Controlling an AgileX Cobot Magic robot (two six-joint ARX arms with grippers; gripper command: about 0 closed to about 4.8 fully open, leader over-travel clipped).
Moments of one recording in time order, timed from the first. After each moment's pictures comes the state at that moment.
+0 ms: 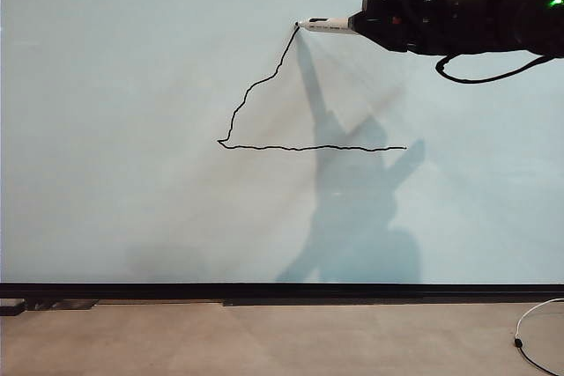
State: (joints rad) left arm 0.04 0.00 0.01 -0.13 0.00 0.05; right arm 0.40 1.54 0.58 1.23 -0.31 -0.02
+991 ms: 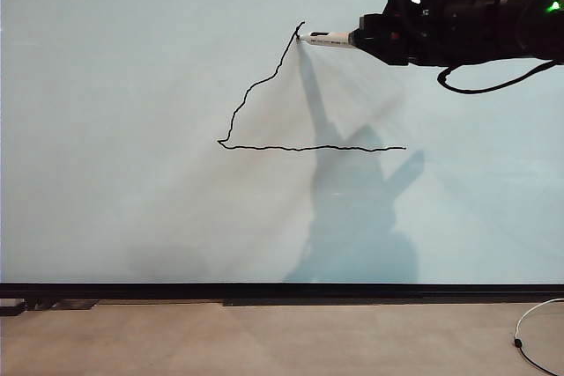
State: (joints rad) left arm 0.04 0.00 0.01 -0.13 0.00 0.05; right arm 0.40 1.54 0.57 1.18 -0.26 -0.07
